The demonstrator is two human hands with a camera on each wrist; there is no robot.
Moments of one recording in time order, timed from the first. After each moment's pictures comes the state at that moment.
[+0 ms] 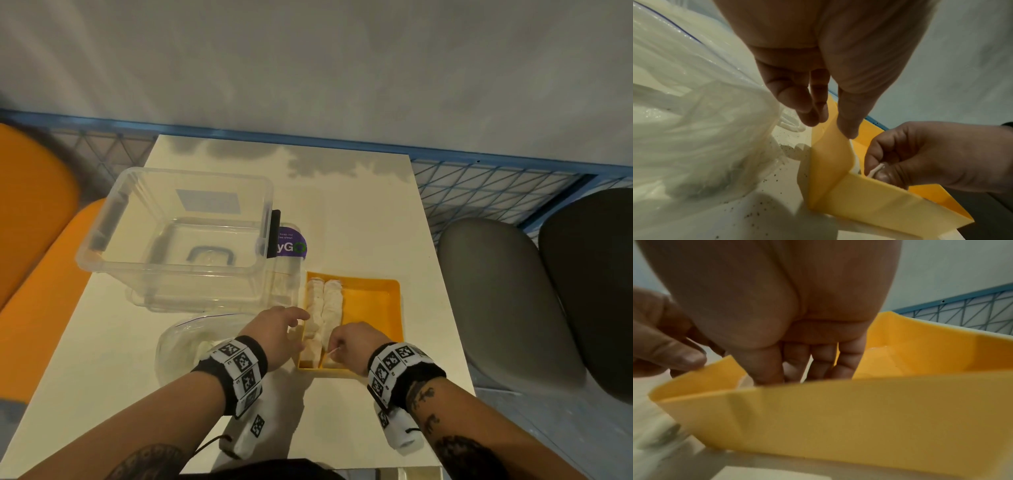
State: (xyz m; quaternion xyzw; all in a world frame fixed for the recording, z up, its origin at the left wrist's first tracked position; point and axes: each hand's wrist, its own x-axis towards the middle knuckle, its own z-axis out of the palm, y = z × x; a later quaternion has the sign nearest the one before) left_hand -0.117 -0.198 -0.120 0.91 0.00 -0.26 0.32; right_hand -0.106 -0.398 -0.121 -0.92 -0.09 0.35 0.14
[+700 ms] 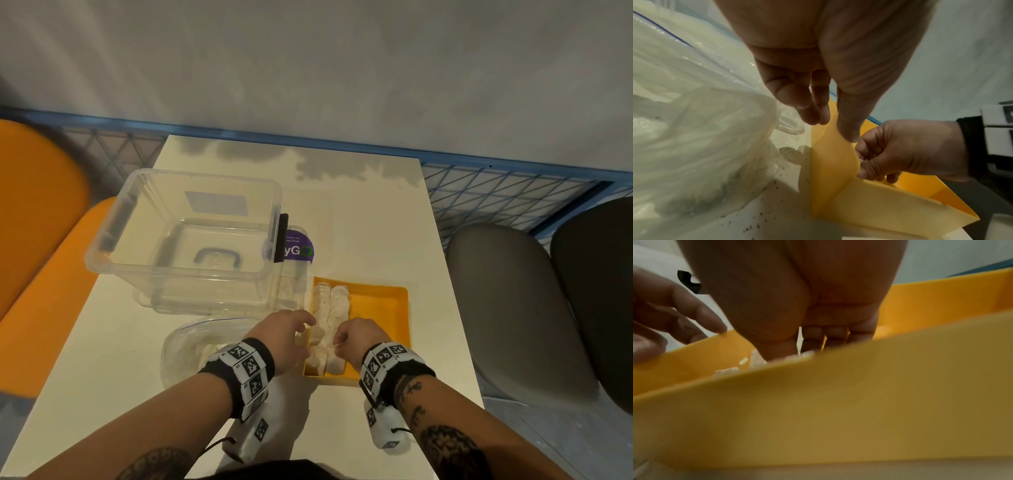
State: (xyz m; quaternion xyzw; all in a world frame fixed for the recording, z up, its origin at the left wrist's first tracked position) left_hand -0.113 -0.199 -0.118 0.92 -0.01 -0.26 0.31; right_hand -0.086 -0.389 -0.134 -0.93 -0.03 0.33 0.15
